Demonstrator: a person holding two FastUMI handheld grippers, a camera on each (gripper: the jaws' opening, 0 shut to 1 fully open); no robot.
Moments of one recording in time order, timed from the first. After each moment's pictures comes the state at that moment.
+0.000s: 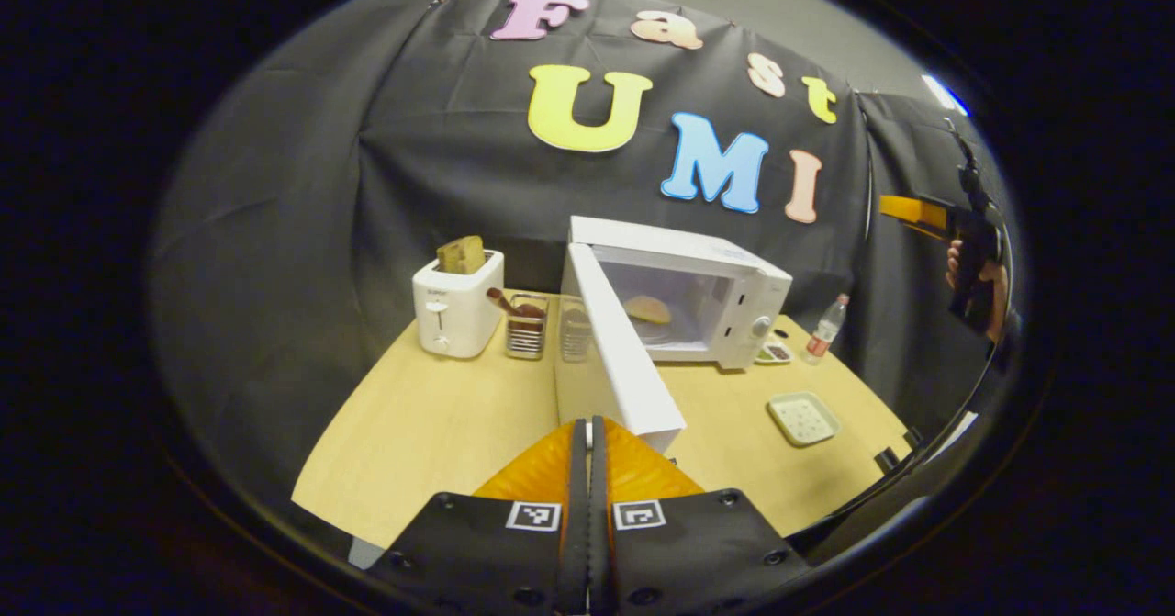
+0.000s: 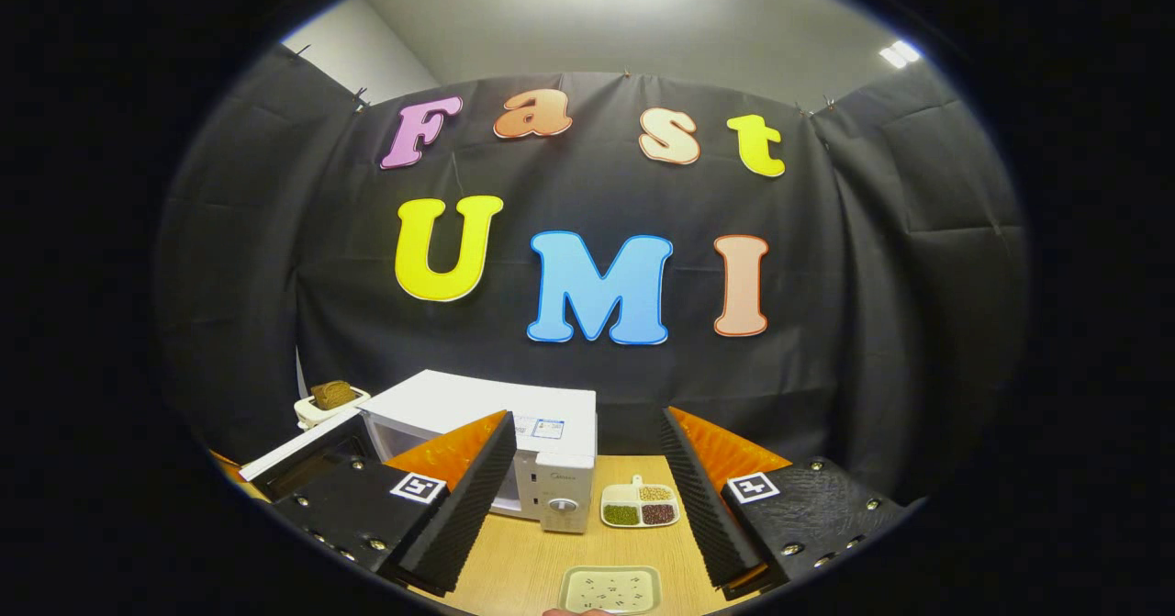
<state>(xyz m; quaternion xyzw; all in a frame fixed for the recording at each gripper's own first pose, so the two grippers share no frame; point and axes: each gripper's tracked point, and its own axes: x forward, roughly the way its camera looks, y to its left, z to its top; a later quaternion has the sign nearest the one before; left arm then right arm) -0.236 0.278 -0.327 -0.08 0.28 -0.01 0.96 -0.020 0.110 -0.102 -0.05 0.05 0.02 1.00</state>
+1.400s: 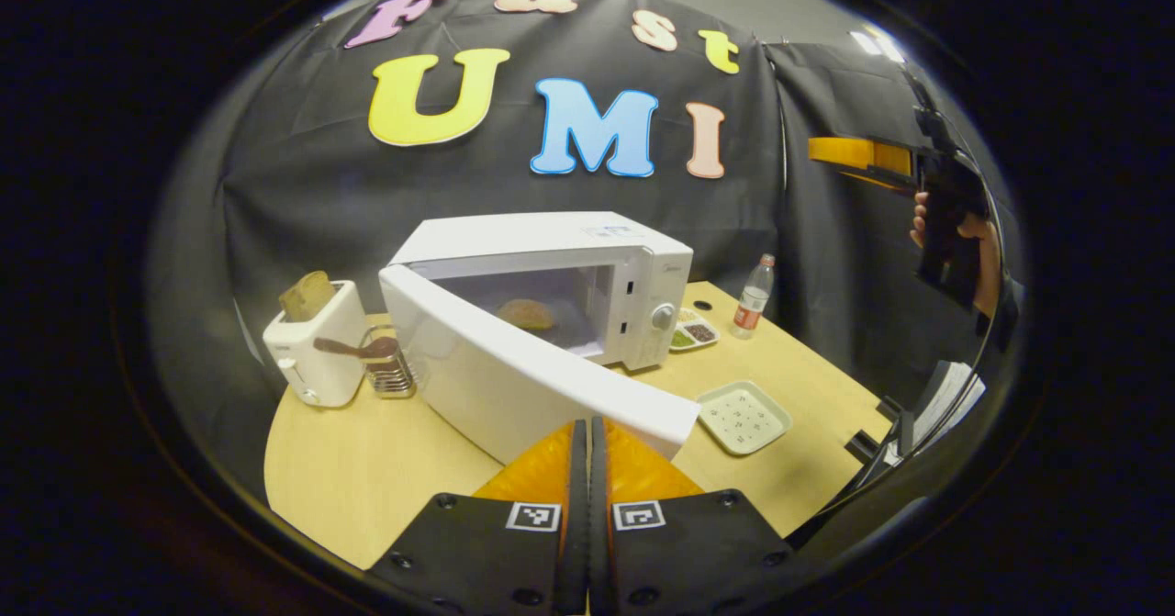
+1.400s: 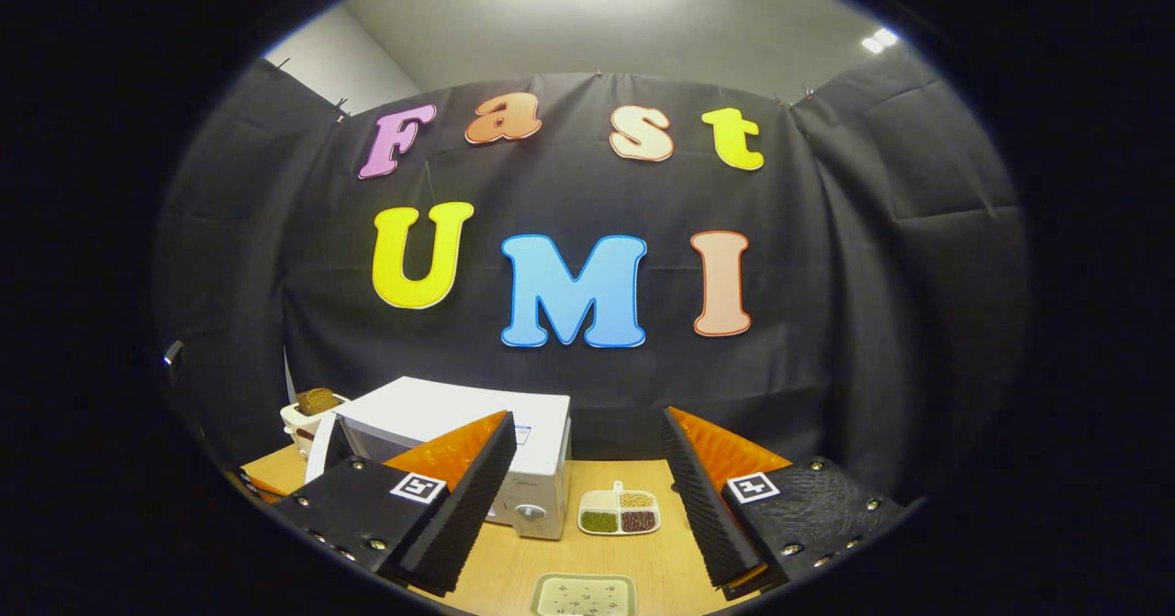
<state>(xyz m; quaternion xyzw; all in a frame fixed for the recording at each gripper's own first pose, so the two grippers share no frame) -0.129 0.118 -0.336 -0.02 0.30 -0.15 0.94 0.003 0.052 -0.098 -0.04 0.04 0.01 1.00</state>
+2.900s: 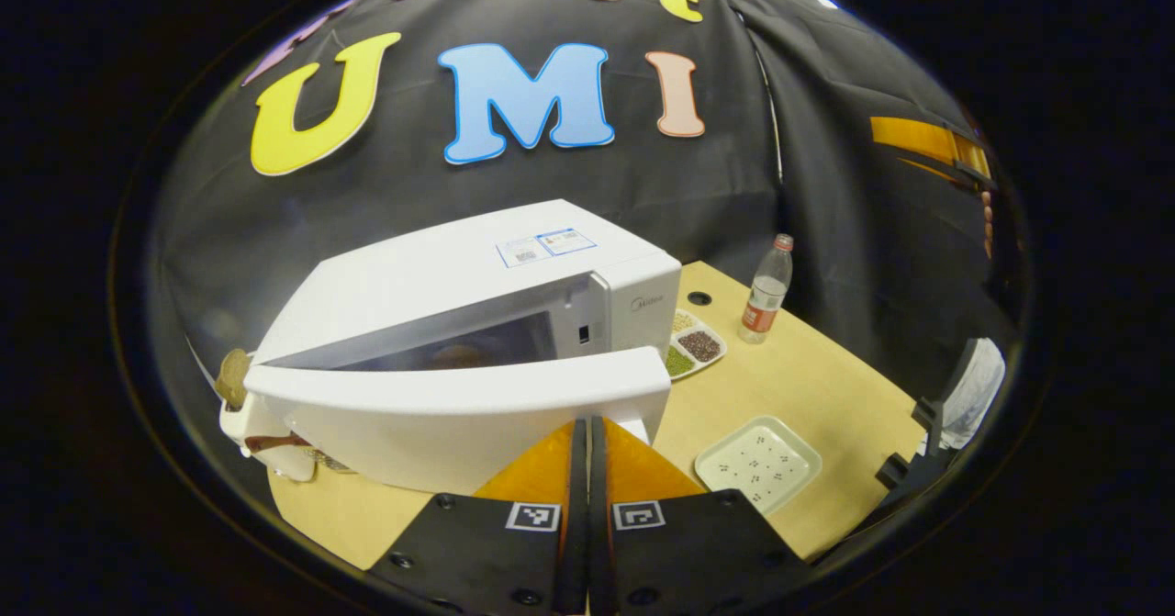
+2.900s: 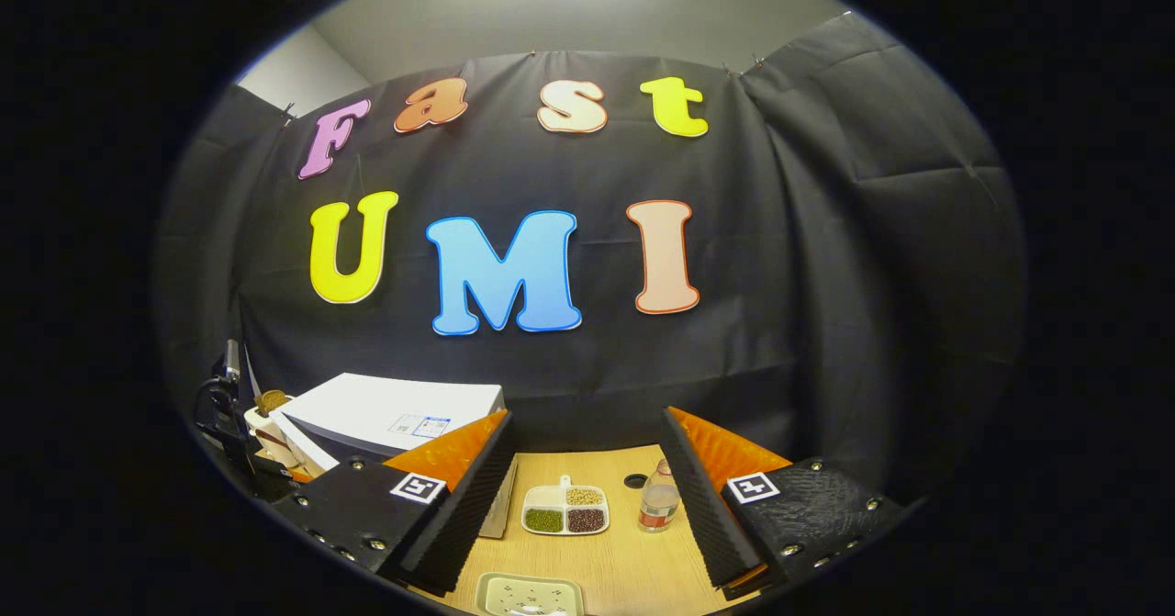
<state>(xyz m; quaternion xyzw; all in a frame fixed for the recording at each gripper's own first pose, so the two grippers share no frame) 0.036 0.008 -0.368 0.05 0.34 -0.18 0.92 0.041 -0.057 -0.123 0.00 0.08 -0.04 1.00</state>
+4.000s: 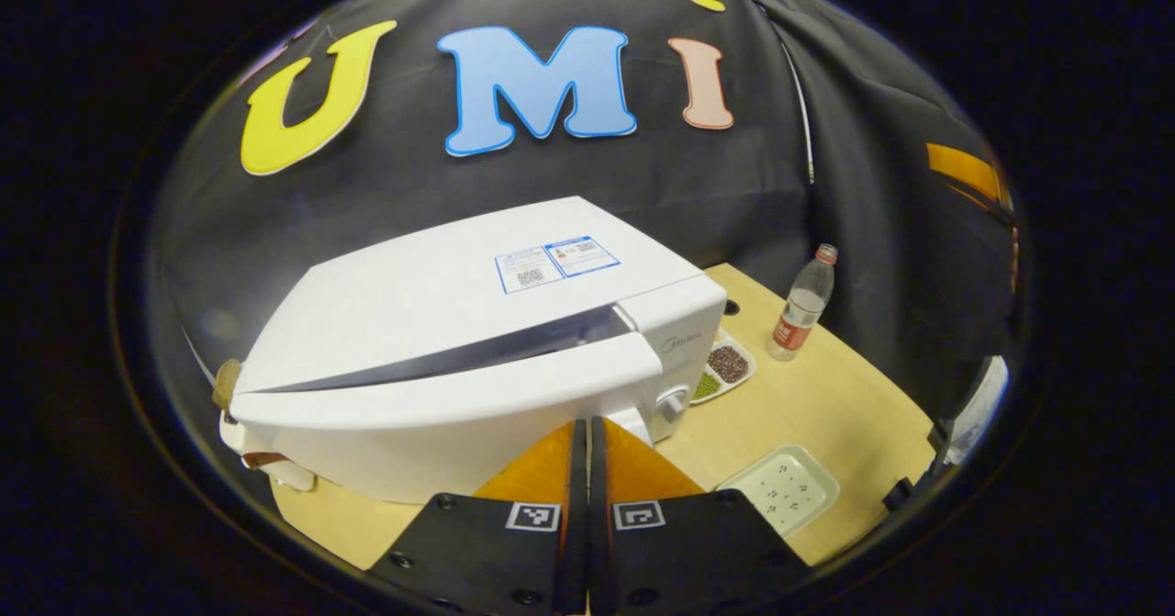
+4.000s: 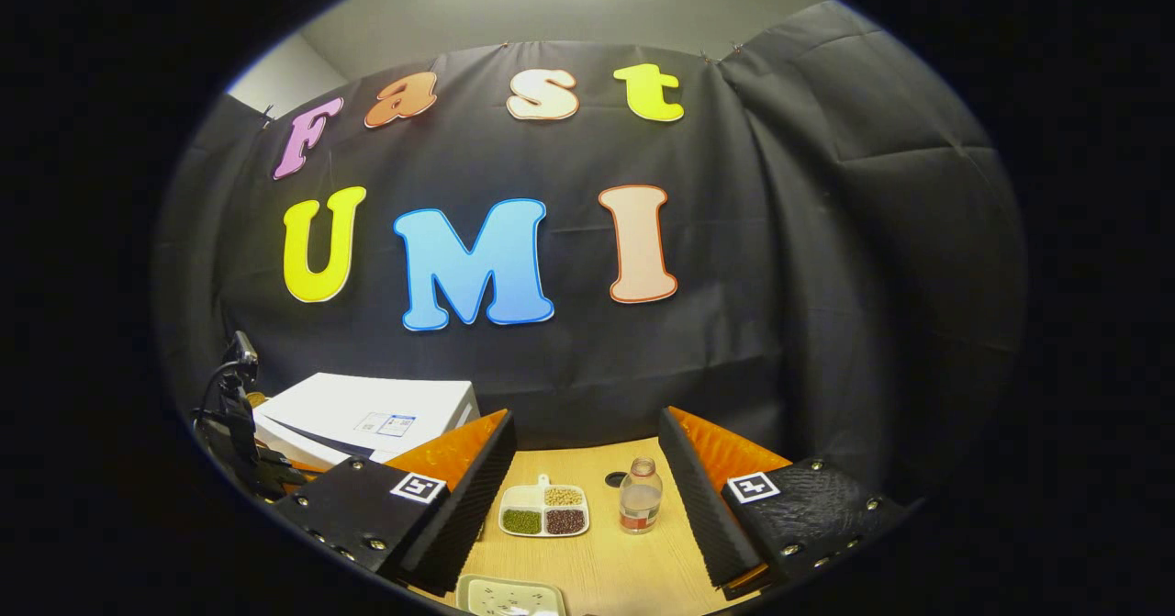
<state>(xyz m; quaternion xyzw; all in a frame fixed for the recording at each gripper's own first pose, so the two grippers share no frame) 0.093 -0.003 -0.385 0.05 0.36 -0.14 0.92 0.060 -0.090 -0.136 0.01 0.08 -0.06 0.99</state>
